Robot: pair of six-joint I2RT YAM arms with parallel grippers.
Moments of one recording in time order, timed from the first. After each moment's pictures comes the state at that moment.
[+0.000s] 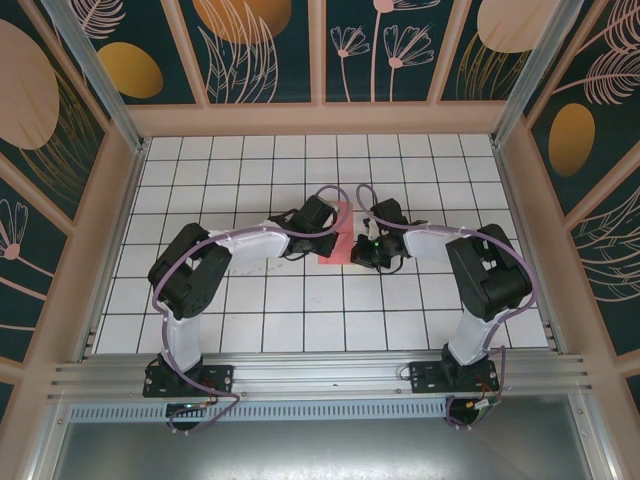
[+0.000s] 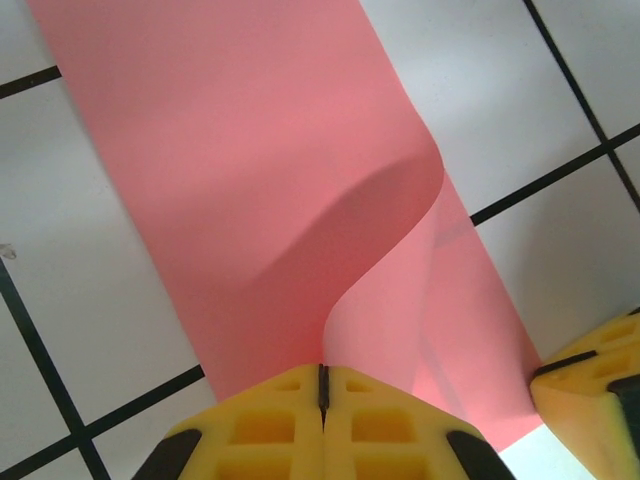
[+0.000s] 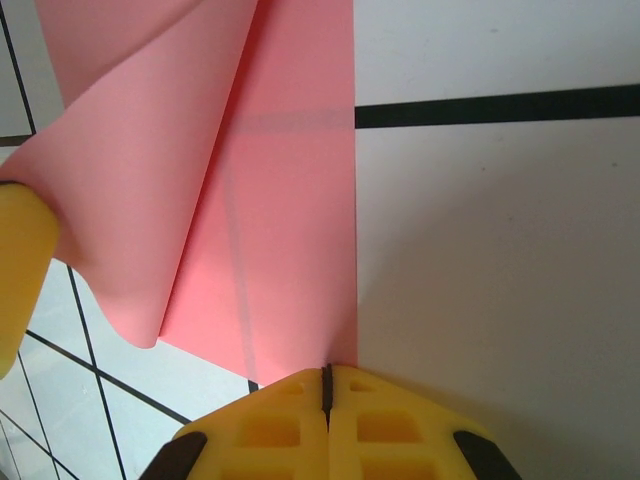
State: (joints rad) left arm -0.75 1.95 1.22 -0.23 0.00 -0.34; right arm 0.46 1.76 0.88 -0.25 -0.44 0.60
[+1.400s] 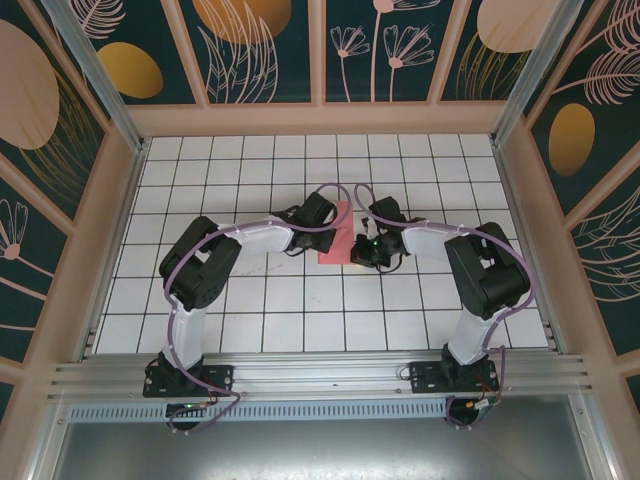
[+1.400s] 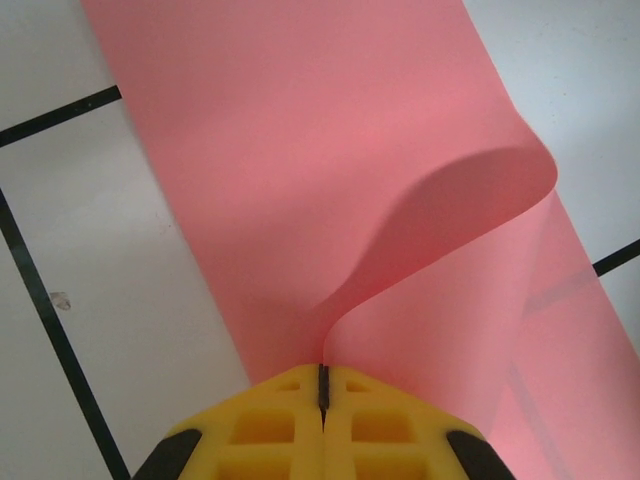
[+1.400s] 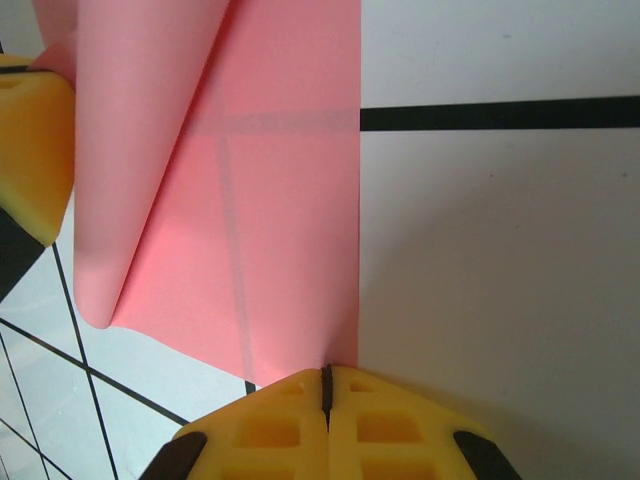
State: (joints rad) left arm -0.72 2.04 1.29 -0.25 -0.05 -0.31; right arm 0.47 1.77 0.91 -0.30 -0.43 0.57
